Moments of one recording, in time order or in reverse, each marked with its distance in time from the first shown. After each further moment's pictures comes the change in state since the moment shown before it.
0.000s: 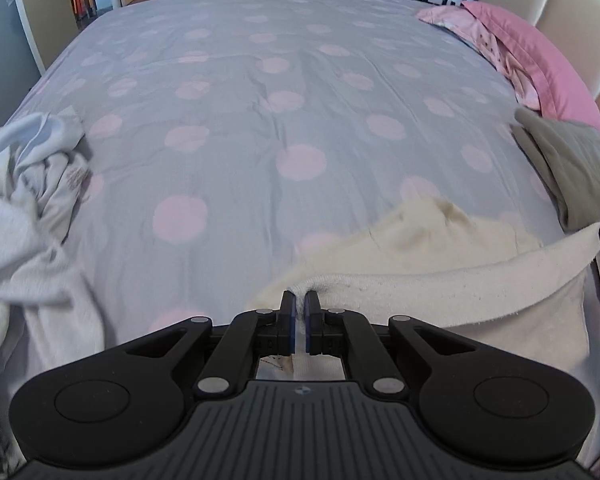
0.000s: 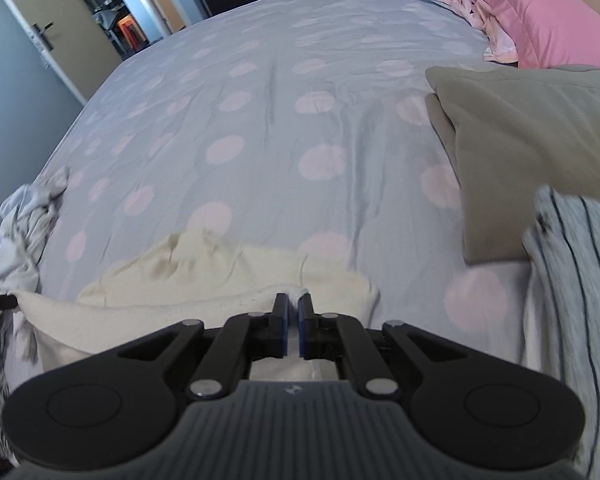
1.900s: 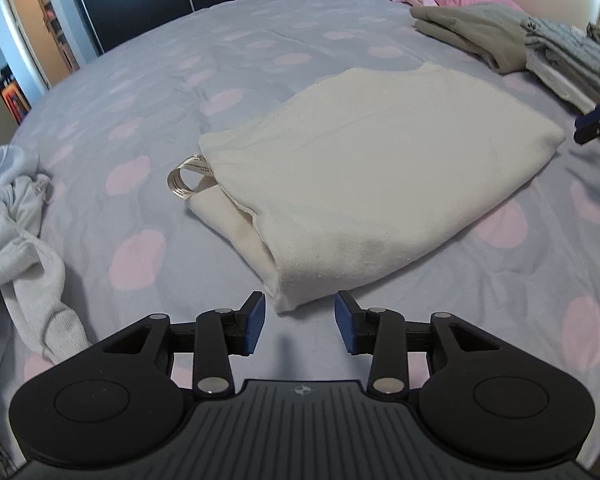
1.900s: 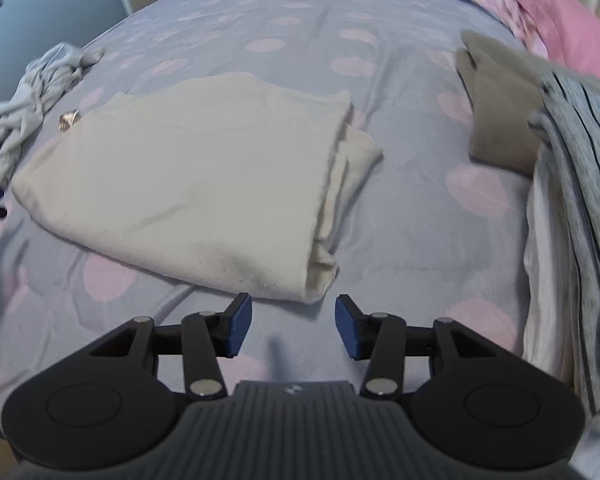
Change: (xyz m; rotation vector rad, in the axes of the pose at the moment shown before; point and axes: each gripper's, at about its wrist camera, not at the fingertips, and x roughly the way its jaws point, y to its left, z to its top) left arm 0.003 -0.030 -0.177 0.400 -0.086 0.006; right arm 0.002 -0.007 -0.172 -0.338 0.017 -0.037
